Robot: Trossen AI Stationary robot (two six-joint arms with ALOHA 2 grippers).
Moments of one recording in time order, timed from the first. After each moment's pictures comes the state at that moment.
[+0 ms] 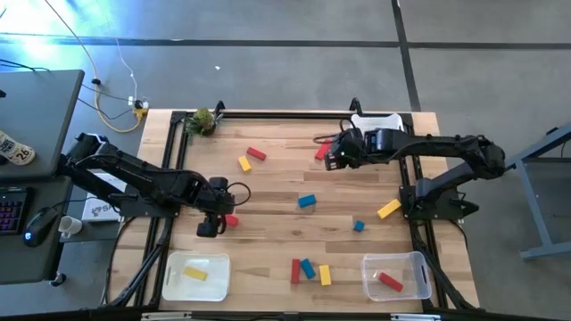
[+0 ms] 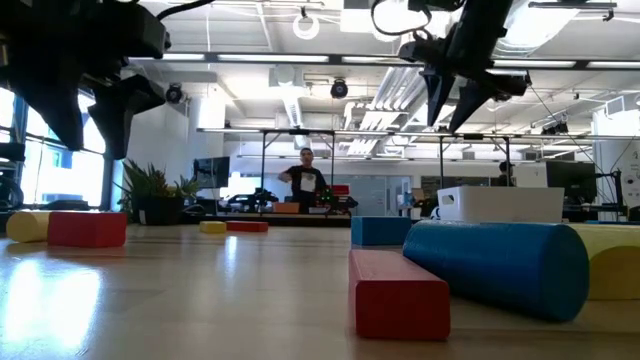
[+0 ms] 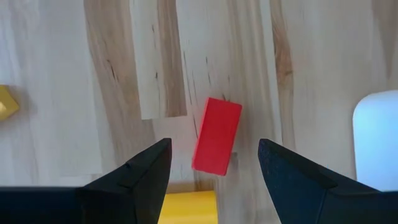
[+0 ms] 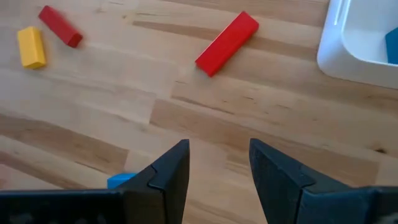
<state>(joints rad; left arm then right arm) -0.19 1.19 0.76 -0.82 -0.08 -0.17 -0.16 1.37 1.16 -0.97 0.28 1.12</state>
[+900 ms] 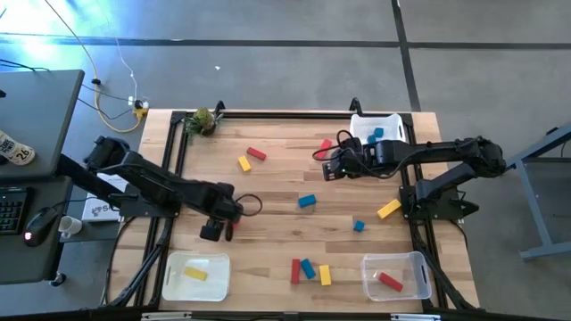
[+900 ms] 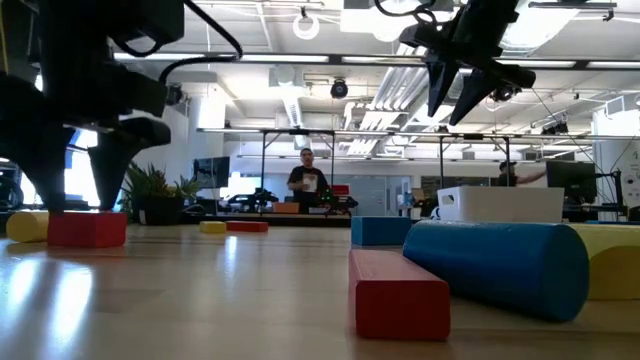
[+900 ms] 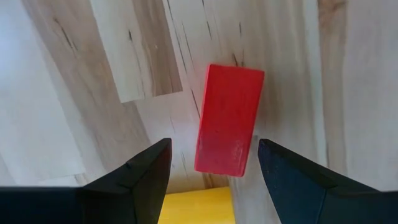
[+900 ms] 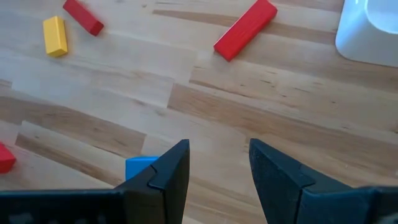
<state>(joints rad) -0.19 1.44 0.76 -0.81 -0.08 -0.07 -0.03 1.37 1.16 -0.97 0.34 1.23</state>
